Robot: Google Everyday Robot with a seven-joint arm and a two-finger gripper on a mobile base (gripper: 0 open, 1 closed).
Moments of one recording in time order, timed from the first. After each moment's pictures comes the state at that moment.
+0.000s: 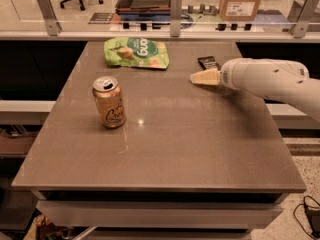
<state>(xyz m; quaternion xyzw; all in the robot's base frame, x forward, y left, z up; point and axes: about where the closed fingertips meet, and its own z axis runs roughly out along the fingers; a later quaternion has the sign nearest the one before) 0.731 -0.206 0.817 -0.15 0.85 0.04 0.51</state>
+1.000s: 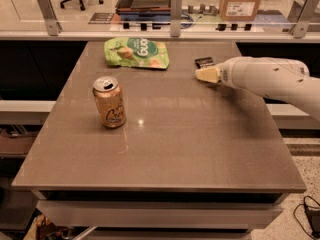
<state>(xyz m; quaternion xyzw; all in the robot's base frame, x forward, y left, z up) 0.732 -0.206 0.819 -0.15 0.85 0.04 0.51</state>
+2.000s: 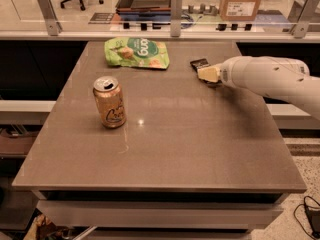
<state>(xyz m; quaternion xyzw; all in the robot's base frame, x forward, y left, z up) 0.732 -0.205 0.822 -0.15 0.85 0.04 0.51</state>
